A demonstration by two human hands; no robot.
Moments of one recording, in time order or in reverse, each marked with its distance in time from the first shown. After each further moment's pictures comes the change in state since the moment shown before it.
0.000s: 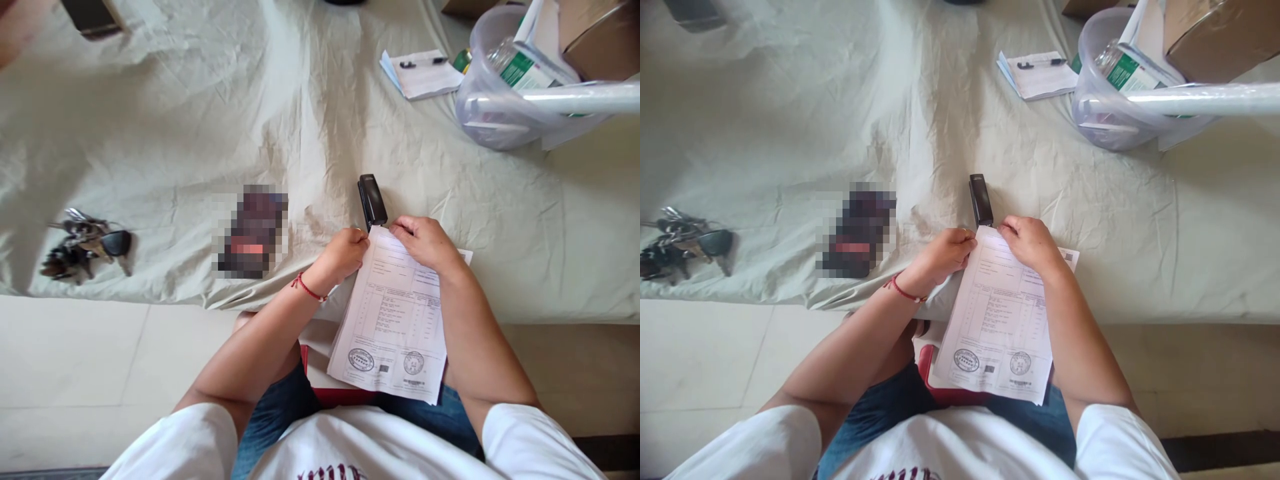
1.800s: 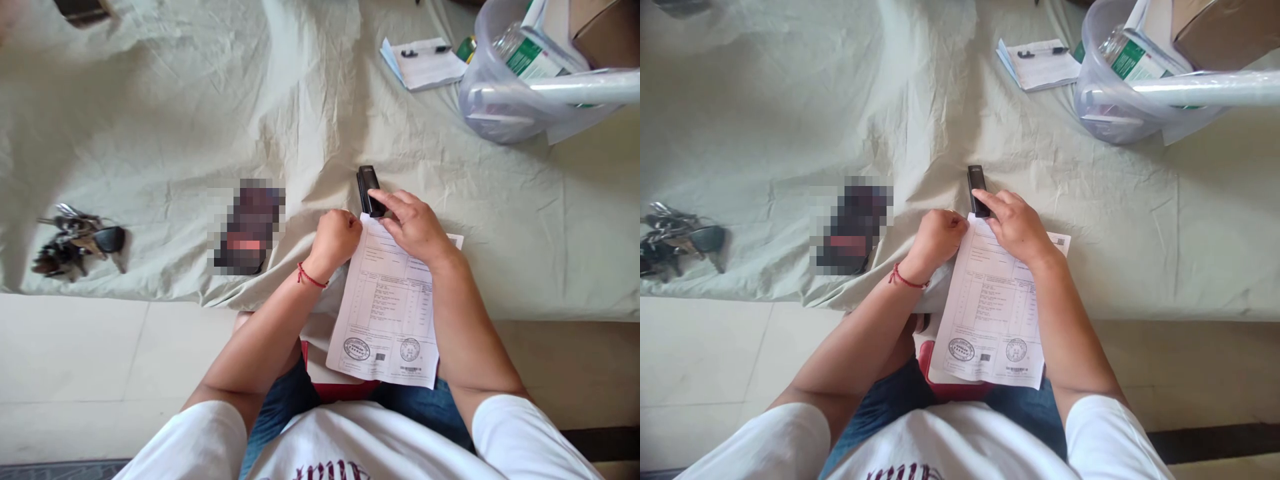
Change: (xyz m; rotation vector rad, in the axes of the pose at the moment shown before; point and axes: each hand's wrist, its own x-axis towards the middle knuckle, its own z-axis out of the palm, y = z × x) left_hand 0.014 0.010 -0.013 0.539 0.287 0.187; right_hand 0.021 0.011 0.018 -0.148 0.198 -0.486
